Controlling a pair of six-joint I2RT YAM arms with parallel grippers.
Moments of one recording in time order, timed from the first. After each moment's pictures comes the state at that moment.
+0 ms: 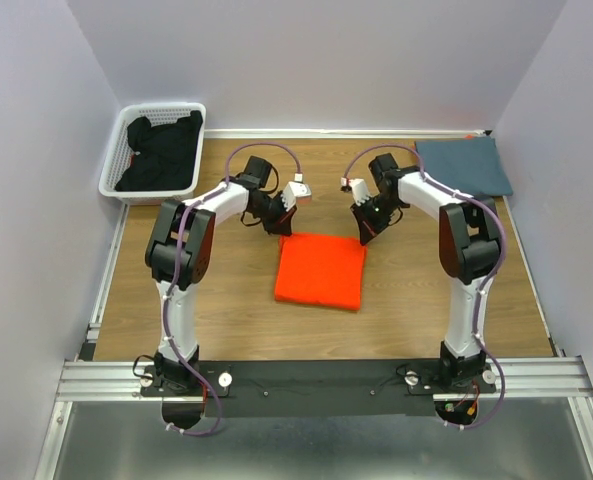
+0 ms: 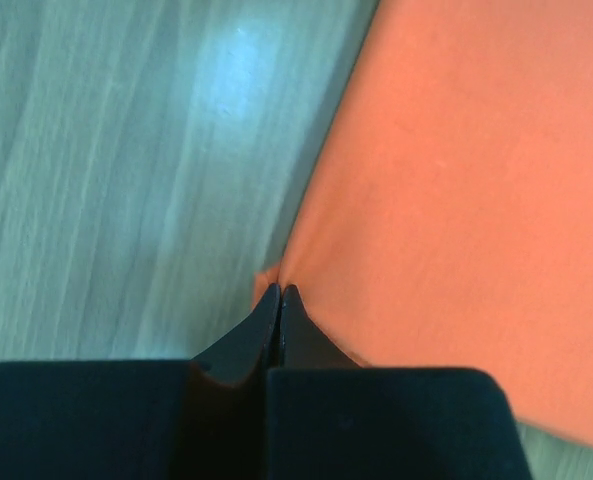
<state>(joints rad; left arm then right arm) -0.35 2.05 1.42 -0.52 0.70 0.72 0.30 2.06 1.52 -0.83 -0.42 -0.44</state>
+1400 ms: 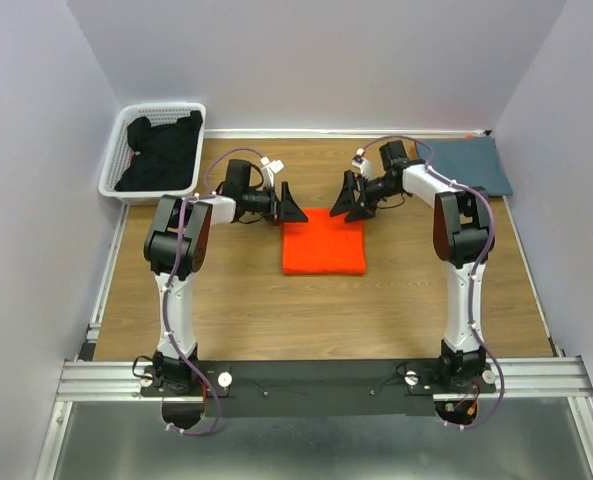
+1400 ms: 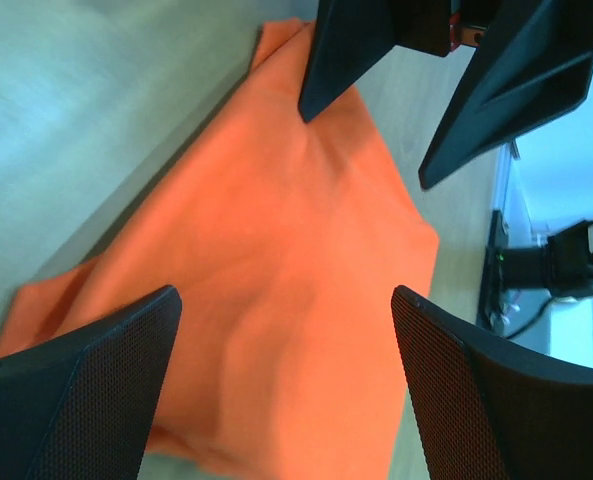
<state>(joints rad) -0.25 2.14 1.27 0.20 1.03 -0.37 0.22 2.26 1.67 -0.62 -0.94 0.10</state>
